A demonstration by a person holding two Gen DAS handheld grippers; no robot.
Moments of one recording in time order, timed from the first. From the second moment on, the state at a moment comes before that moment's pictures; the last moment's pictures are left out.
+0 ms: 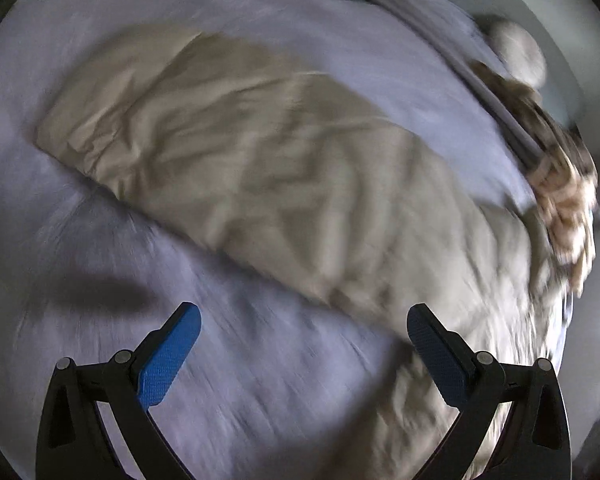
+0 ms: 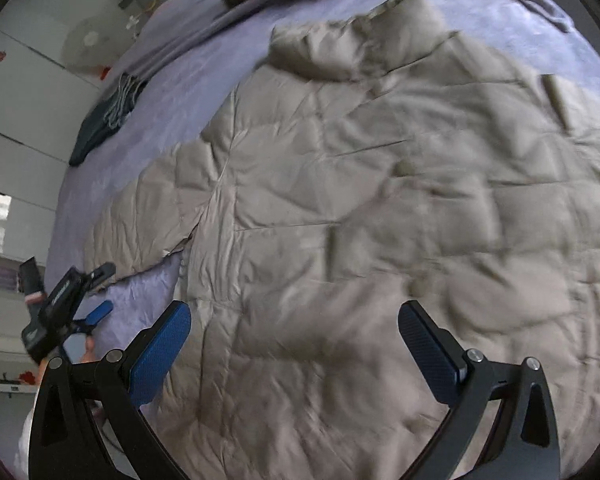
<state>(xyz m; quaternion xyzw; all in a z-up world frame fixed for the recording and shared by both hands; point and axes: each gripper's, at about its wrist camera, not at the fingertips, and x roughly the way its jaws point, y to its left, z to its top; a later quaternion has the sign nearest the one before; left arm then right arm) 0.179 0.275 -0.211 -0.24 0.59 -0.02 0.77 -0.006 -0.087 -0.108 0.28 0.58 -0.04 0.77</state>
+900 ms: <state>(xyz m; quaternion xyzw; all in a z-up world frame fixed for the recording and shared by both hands) 0.224 0.215 -0.092 -0.15 0.41 -0.22 0.87 0.135 0.010 -0.247 0.38 0.58 0.07 0.71</state>
